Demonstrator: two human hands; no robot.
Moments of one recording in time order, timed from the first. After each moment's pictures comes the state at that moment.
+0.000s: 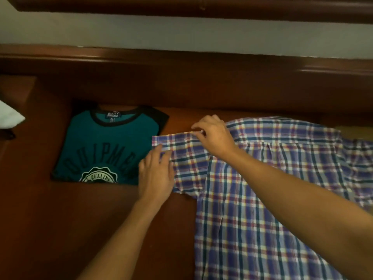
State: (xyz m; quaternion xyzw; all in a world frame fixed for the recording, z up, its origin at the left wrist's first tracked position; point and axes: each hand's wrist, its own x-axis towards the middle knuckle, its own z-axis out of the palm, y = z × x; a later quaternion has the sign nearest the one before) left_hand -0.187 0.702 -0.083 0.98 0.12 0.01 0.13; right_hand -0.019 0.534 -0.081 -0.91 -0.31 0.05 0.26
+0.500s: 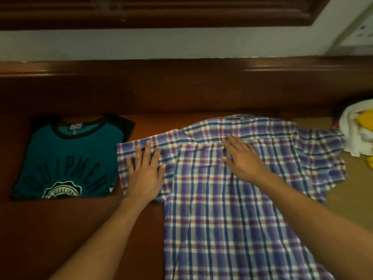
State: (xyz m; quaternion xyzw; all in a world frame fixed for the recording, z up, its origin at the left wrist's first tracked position) left_hand -0.150 0.651 -0.104 0.98 0.08 -0.15 0.11; right_hand -0.045 0.334 -0.090 -0.95 -0.18 0.24 0.08
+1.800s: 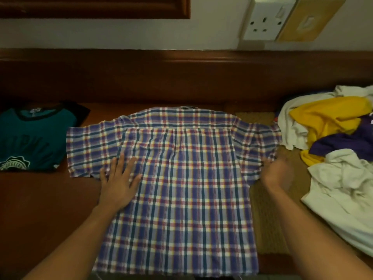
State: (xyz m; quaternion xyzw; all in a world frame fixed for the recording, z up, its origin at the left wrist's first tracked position) left_hand -0.217 0.509 -0.118 0.97 0.16 -0.16 0.08; right_hand -0.075 0.073 -0.084 -0.93 0.32 0.06 0.18
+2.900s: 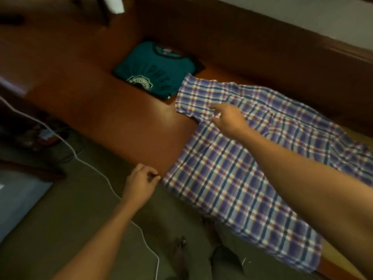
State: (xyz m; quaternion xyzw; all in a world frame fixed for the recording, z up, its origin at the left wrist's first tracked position) left_hand -0.496 0.555 -0.099 0.85 0.42 0.01 0.32; right_hand -0.168 0.448 -0.018 -0.87 -0.40 0.20 0.20
